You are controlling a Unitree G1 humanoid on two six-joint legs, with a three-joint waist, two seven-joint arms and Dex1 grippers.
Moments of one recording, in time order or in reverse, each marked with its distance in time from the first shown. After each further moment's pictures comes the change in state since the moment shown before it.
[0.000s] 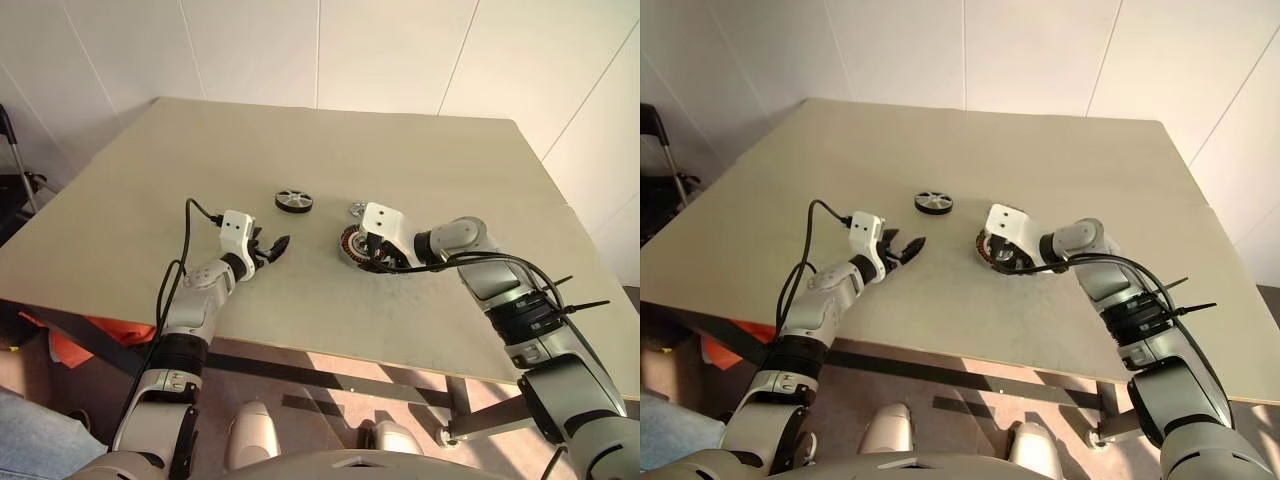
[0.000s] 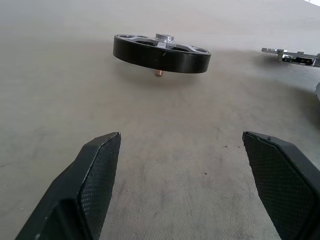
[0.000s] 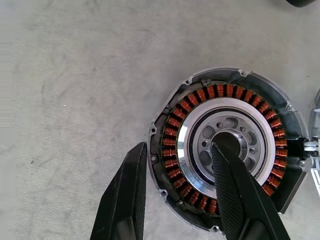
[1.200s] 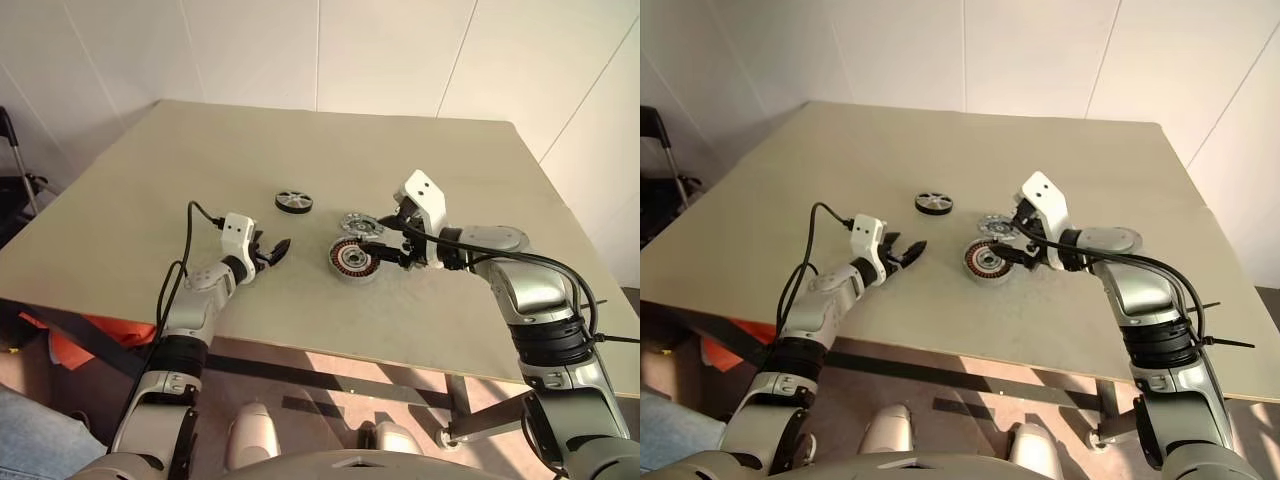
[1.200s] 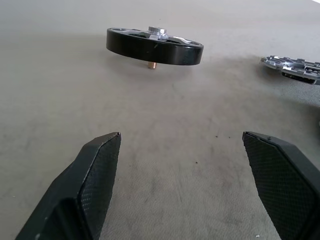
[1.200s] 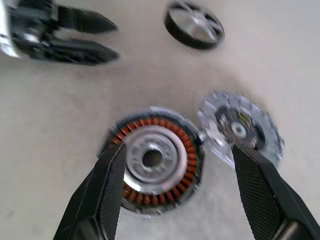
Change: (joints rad) left arm 0.000 0.003 -0.011 0.005 0.002 0.013 -0.013; right arm 0.146 0.009 -0.273 -0.153 0.270 0.272 -0.243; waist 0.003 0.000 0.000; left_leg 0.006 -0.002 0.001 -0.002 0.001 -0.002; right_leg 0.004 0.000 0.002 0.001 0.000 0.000
